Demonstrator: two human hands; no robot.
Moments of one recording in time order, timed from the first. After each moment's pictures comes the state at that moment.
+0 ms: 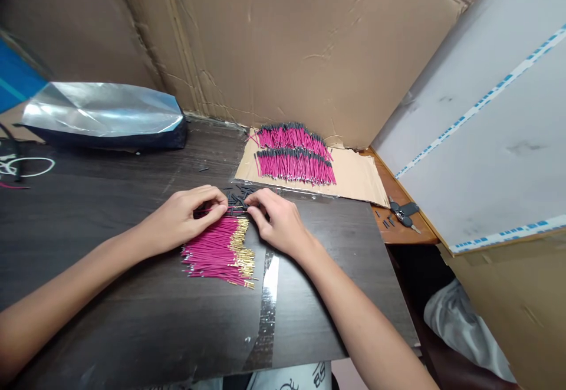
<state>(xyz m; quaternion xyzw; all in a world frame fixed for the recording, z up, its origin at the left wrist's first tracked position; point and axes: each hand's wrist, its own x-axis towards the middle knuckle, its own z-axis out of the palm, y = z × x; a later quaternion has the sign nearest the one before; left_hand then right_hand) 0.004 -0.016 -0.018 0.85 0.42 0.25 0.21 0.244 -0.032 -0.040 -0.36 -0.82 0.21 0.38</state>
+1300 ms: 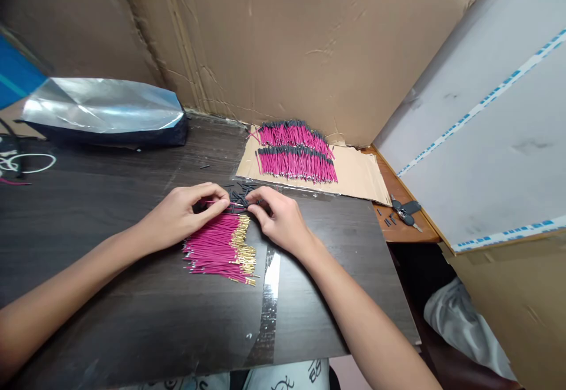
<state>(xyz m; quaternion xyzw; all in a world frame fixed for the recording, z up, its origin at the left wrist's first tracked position) 0.004 -0.017 -0.016 0.82 0.44 0.27 0.24 0.243 -0.031 -0.042 -0.38 -0.79 0.24 0.40</state>
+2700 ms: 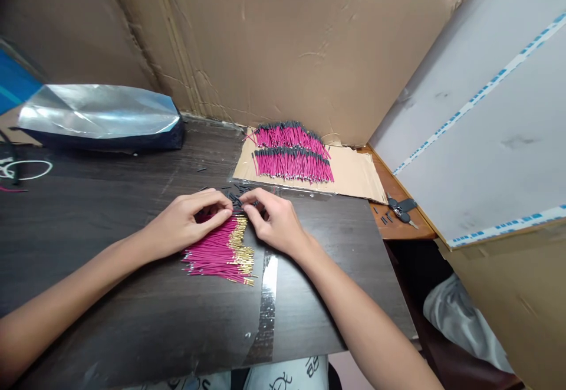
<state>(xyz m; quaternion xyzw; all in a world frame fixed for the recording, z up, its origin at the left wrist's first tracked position) 0.011 -0.024 -0.018 0.85 0.39 0.28 0.22 0.240 -0.036 -0.038 -0.38 -0.79 0.26 0.41</state>
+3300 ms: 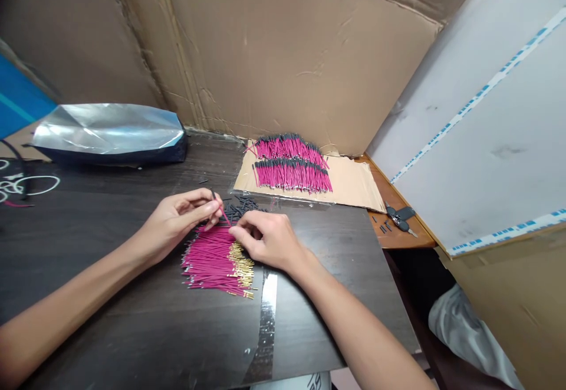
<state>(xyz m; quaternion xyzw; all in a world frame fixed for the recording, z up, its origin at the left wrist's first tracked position) 0.010 -0.021 -0.006 0.61 0.39 0.41 0.55 0.230 -0.045 -0.031 -0.37 -0.80 0.26 0.39</state>
